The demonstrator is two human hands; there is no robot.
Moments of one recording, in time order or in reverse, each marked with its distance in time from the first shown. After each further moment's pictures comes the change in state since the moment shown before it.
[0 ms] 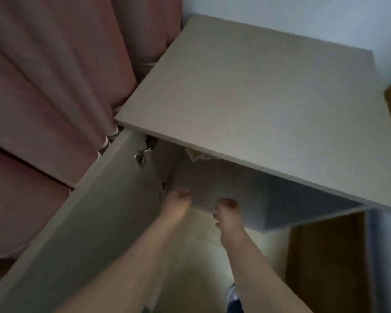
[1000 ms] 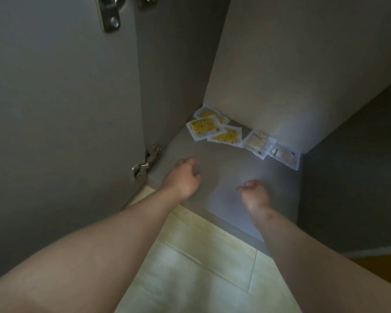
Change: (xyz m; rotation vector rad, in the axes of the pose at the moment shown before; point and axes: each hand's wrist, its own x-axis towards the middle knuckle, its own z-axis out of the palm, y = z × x) left_hand 0.210 -0.126 0.091 0.343 0.088 0.398; right_hand 0.256 0.101 0.016 -0.446 0.101 -0.357
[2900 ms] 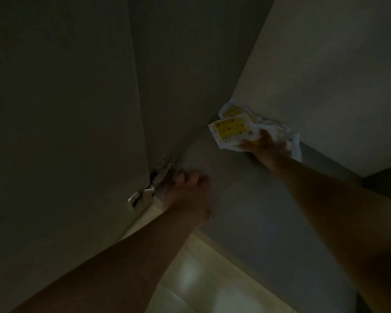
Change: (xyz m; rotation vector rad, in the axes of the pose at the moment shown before) left_hand 0.061 -0.029 0.005 0.593 -0.212 -0.011; right_hand 0.166 -0.089 0.050 -0.627 -0.167 -0.164
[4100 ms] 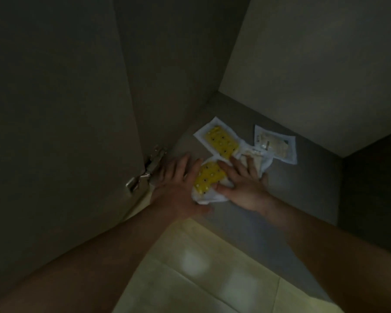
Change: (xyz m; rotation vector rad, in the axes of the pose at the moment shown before) left_hand -0.015 -0.017 0.021 -0.036 0.153 0.123; right_hand -0.100 0.028 0.044 -0.325 -0.196 -0.344
